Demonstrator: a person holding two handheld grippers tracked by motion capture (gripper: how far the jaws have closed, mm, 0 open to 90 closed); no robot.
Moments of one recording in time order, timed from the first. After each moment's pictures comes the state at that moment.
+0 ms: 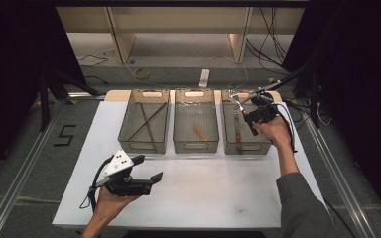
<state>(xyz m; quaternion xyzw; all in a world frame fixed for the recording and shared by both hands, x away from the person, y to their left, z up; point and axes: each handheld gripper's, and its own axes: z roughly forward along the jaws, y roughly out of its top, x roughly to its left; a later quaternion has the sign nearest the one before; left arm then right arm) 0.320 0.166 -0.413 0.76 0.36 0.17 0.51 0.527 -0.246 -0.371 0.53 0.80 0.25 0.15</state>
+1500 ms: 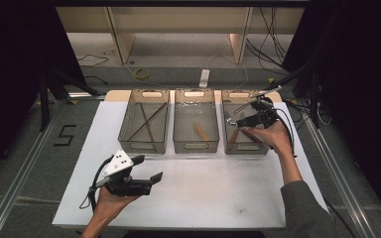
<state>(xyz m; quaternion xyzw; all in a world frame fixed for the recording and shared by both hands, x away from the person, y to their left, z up) 0.320 0.166 -0.413 0.76 0.36 0.17 0.51 0.514 -0.245 -0.378 0.53 0.79 0.28 0.13</state>
